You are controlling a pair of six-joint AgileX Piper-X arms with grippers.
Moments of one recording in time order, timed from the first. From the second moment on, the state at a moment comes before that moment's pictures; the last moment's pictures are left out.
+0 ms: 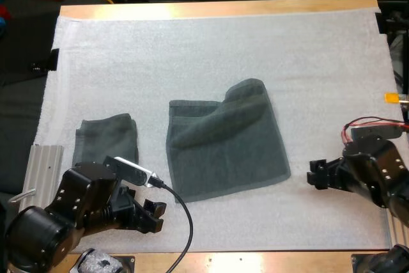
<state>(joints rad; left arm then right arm) -0.48 0.66 -0.96 1.45 0.22 -1.96 0.61 0.82 -0.86 1.15 0.15 -1.41</state>
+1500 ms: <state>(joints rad) -0.48 0.66 -0.96 1.44 0.26 -1.96 0.32 1.42 -0.51 0.33 -0.59 -1.08</state>
